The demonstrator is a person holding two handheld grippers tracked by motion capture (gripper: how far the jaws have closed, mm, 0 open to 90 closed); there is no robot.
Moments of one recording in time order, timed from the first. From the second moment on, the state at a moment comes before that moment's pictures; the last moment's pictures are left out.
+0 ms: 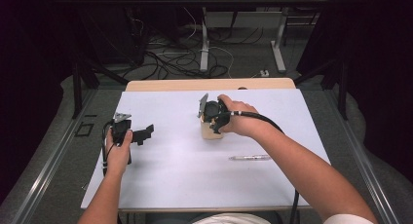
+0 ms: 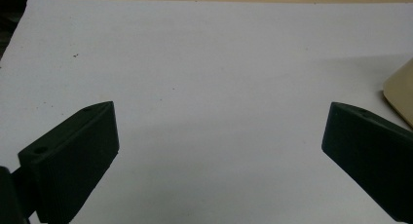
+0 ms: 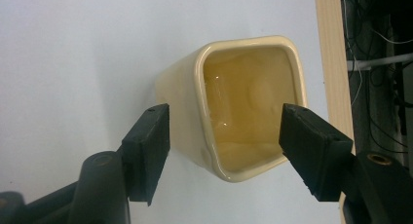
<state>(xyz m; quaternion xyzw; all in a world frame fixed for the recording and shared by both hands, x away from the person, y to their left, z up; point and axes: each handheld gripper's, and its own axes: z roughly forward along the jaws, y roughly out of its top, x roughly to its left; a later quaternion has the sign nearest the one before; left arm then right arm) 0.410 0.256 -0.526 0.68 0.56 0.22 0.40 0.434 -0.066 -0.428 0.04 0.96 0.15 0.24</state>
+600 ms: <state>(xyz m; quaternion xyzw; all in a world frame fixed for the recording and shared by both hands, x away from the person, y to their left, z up) 0.410 0.257 -0.527 0.68 0.57 0.22 0.40 0.414 -0.087 -0.426 0.04 0.96 0.15 0.25</state>
